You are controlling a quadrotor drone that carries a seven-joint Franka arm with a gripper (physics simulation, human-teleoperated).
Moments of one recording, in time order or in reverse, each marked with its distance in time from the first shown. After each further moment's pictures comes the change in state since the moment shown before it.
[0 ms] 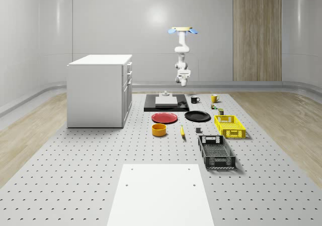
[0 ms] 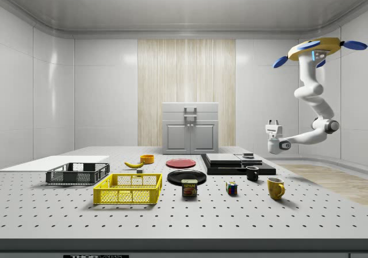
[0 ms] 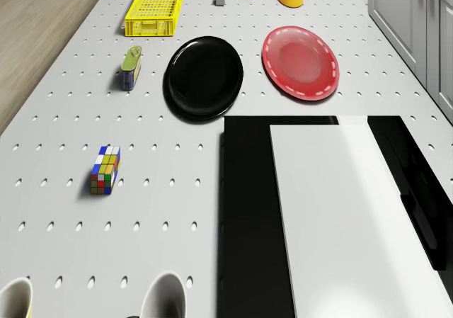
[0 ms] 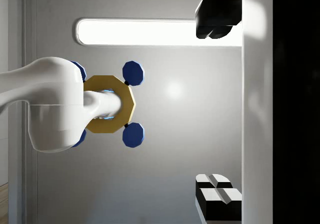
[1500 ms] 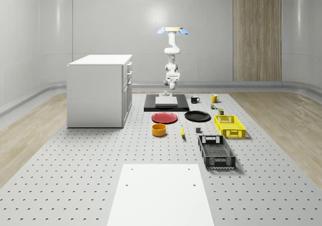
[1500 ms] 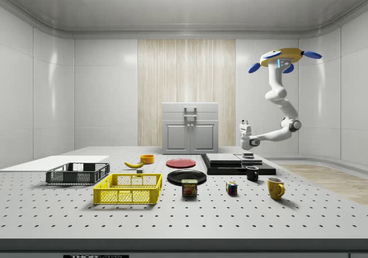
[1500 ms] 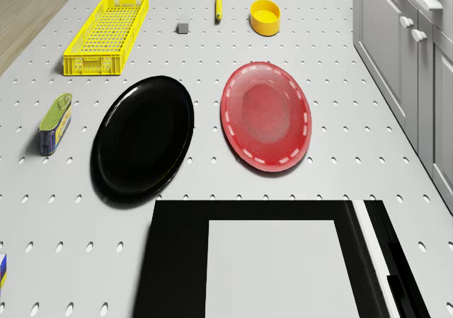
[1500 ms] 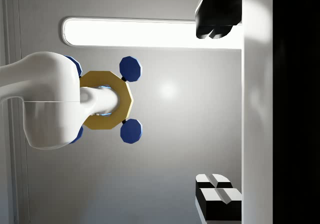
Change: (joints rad) arm -0.009 -0.015 0.024 -0.013 -0.032 0.021 0.003
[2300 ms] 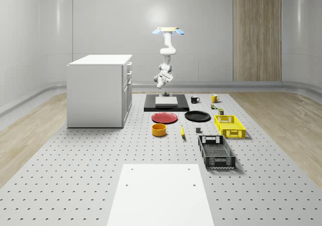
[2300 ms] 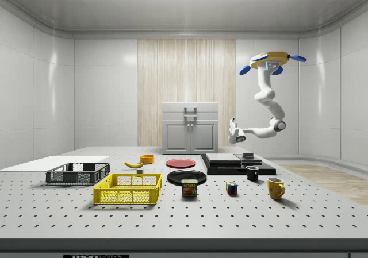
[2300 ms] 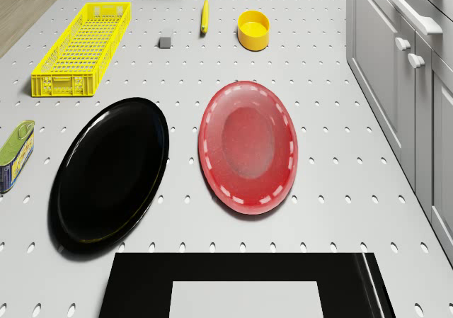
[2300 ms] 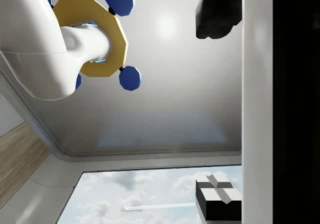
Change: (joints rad) arm -0.098 -0.027 0.305 -0.090 -0.436 0.024 0.063
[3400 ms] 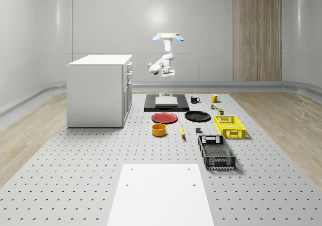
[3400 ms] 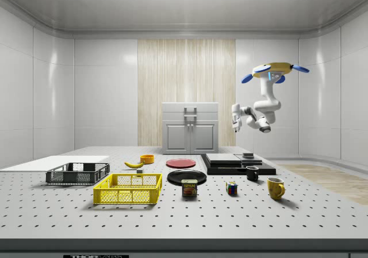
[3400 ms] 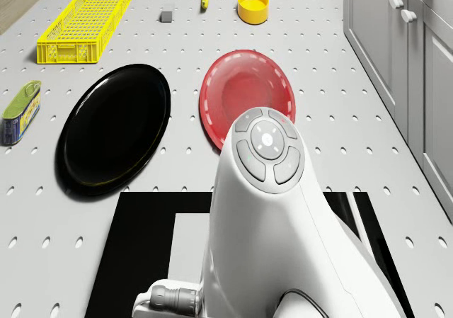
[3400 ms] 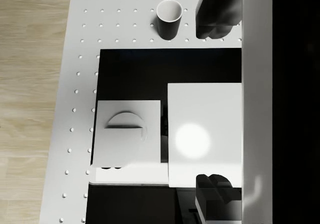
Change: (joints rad) arm -0.817 -0.259 0.871 -0.744 -1.500 -0.229 0.649
